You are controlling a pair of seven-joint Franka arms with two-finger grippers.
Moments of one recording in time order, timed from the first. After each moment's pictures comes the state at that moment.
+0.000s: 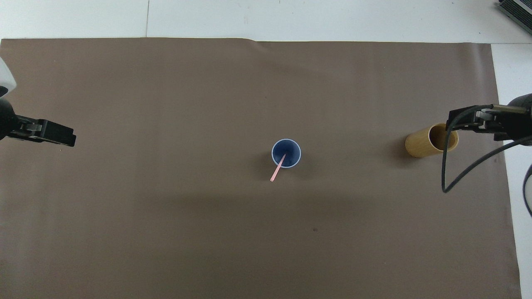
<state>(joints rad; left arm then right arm) -0.01 0.00 -0.09 -1.53 -0.01 1.52 0.09 0.03 -0.05 -0.01 -1.63 -0.03 1.67 0.24</state>
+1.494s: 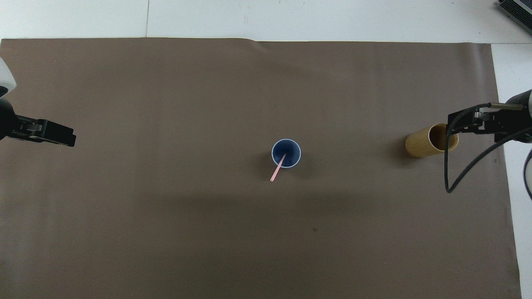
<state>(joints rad) -0.01 0.00 -0.09 -1.53 -0.01 1.52 0.09 0.02 0.01 0.00 -1.57 -0.03 1.59 0.19</state>
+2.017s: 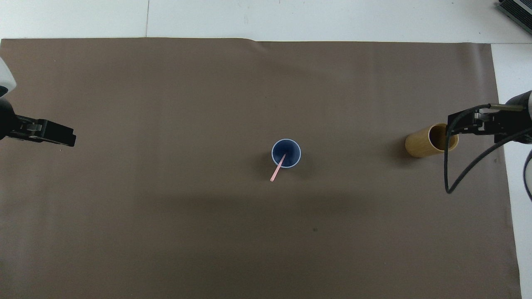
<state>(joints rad) -0.01 0.00 -0.09 -1.53 -0.01 1.52 0.09 0.02 0.00 0.00 -1.57 -0.03 1.59 0.19</state>
